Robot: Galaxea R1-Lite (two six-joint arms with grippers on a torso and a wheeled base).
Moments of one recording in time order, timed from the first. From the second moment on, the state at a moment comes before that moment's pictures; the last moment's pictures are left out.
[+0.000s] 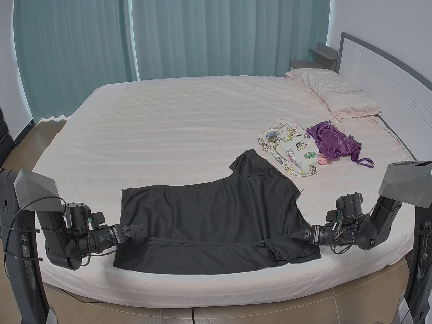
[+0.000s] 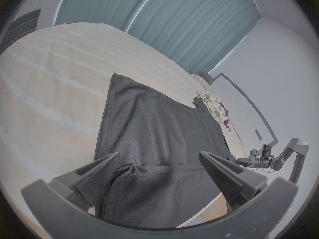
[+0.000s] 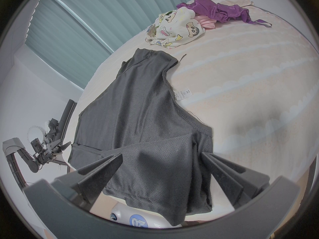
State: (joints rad) left arm 0.07 2.39 -0.50 -1.32 -0.52 -0.38; right arm 0.15 2.34 -0.68 -0.83 0.29 0.36
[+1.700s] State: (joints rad) left arm 0.09 2.46 -0.47 -1.40 -0.41 -0.29; right arm 0.14 2.35 -0.66 -0.92 0.29 0.36
